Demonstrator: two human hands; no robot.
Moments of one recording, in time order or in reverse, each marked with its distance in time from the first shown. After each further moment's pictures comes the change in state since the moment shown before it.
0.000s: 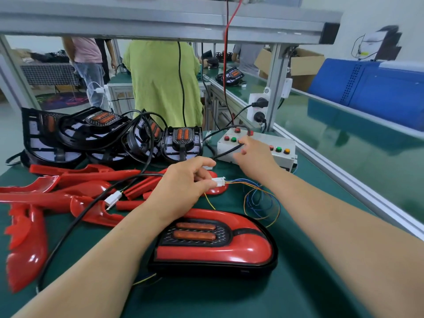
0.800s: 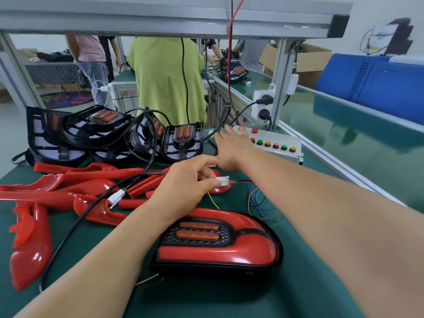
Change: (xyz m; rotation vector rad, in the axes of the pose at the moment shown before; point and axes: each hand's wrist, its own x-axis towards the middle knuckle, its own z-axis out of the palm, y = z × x) left_hand 0.003 -0.005 0.001 0.013 -0.012 0.016; right_hand 0.030 -0.042 0.023 -0.817 -0.213 -0.304
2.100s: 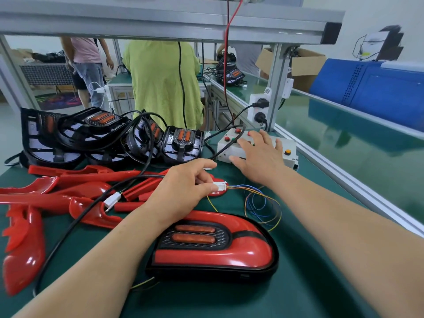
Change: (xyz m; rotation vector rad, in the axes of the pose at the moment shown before) left_hand 0.001 -0.002 0.000 0.067 -0.027 0.031; right_hand -0.043 0.049 0.032 0.237 0.210 0.229
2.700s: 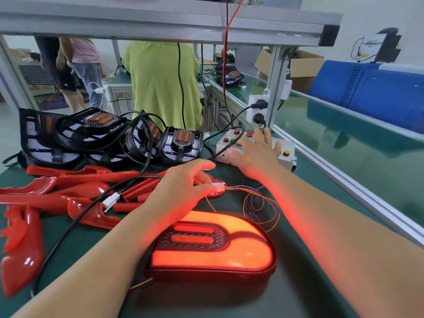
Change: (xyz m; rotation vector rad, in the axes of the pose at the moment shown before) left_hand 0.001 0.000 0.001 -0.025 0.012 -0.026; right_hand 0.016 -0.005 0.007 0.139 -0.019 0.163
